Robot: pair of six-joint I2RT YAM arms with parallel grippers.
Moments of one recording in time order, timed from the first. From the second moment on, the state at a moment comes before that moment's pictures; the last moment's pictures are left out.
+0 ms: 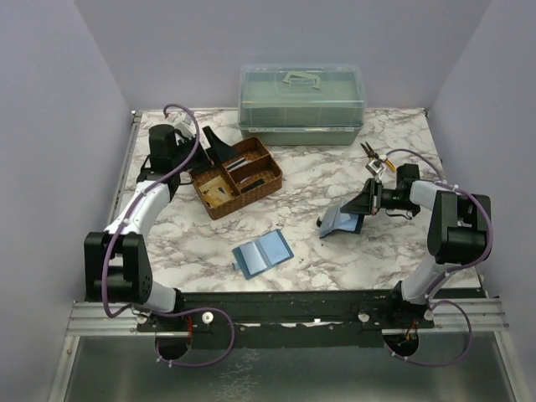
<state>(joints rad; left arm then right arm) -0.03 1.48 1.05 0.05 0.63 -0.55 -0.14 1.74 0.88 -0.54 -1.53 -0.25</state>
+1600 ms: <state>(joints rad) -0.84 1.75 0.87 0.56 0.25 -0.89 -0.14 1.60 0.94 -0.60 -0.61 -0.40</state>
